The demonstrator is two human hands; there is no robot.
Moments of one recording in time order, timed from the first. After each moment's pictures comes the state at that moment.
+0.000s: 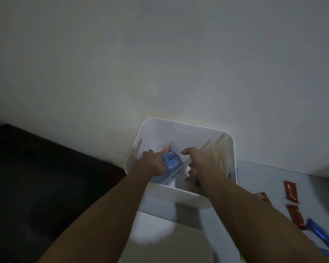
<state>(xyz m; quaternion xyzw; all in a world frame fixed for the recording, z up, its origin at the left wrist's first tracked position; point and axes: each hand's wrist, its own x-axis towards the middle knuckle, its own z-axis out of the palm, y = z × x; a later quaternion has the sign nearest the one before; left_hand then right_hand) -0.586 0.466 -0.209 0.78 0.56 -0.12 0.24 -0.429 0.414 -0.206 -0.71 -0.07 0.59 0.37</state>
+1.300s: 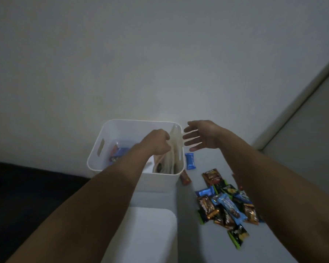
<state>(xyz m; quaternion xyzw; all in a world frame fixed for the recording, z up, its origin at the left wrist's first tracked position) -0.464 0.371 -0.102 0.88 0.41 -0.01 0.25 -0.285 0.295 -0.085 -0.70 -0.26 0.54 0.37</state>
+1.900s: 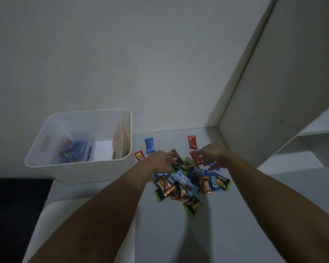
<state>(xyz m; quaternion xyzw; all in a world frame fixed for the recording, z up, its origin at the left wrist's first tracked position) -0.361 0.229 -0.184 0.87 0.34 -0.16 0.31 -0.175 0.109 -0.180 -0.83 -0.21 0.45 0.24</state>
